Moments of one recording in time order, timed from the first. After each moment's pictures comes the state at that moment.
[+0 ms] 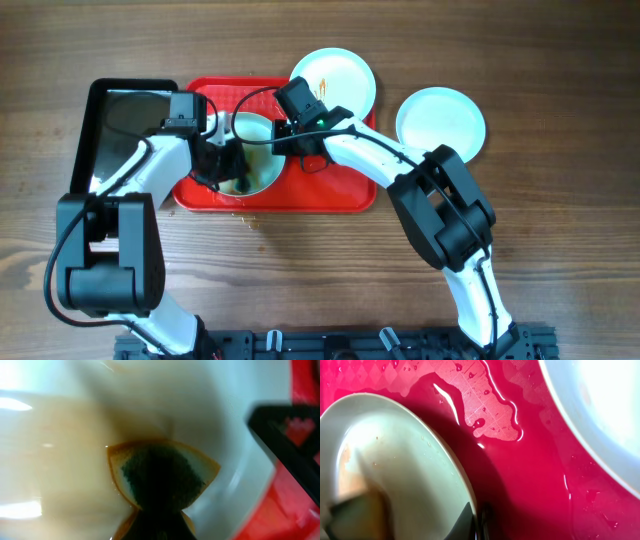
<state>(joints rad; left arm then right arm) -0.04 1.81 1.03 -0.56 0.35 -0.24 0.67 2.25 1.59 -0.38 -0.15 0.66</state>
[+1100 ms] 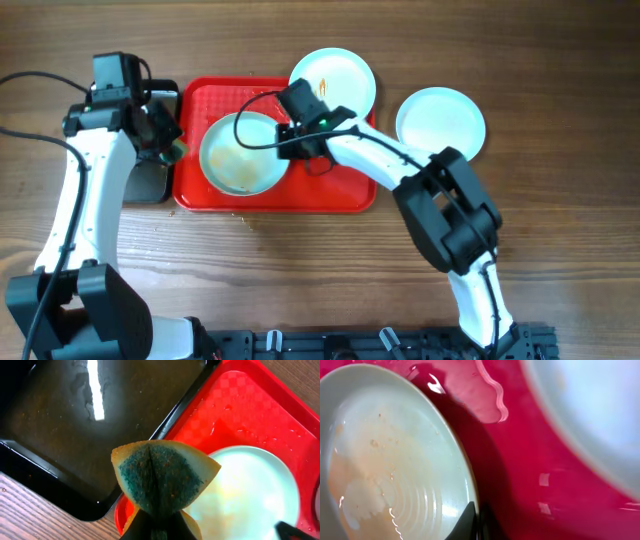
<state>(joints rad) 0.12 1.60 1.29 -0.89 -0.07 -0.49 0.66 2.20 1.57 -0.45 -0.14 0.55</state>
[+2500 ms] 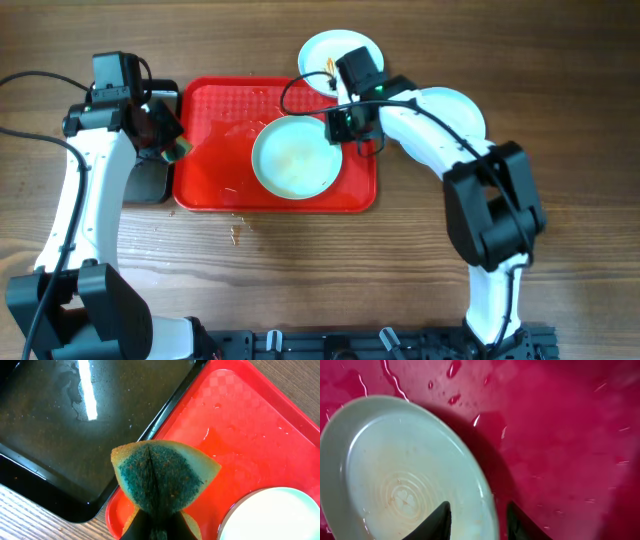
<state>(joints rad) 0.12 1.60 1.29 -0.87 -0.03 -0.49 0.46 2.13 1.56 -0.67 -0.25 0.32</state>
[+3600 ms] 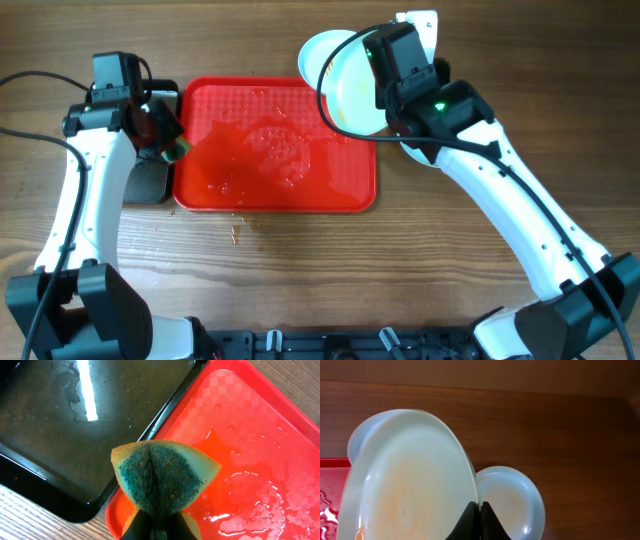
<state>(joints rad) 0.12 1.60 1.29 -0.87 -0.03 -0.49 0.52 1.64 1.56 -0.78 0.60 0.30</state>
